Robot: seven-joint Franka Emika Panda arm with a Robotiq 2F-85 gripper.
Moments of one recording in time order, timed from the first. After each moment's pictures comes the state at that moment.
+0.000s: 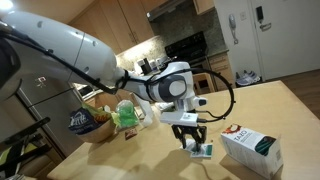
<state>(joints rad) -0.16 1.05 0.04 -1.26 -0.01 2.09 -0.31</state>
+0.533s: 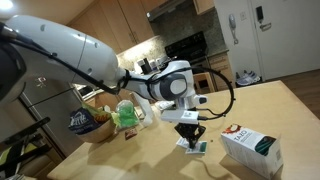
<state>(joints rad) -0.16 1.08 0.04 -1.20 -0.01 2.07 -0.31</state>
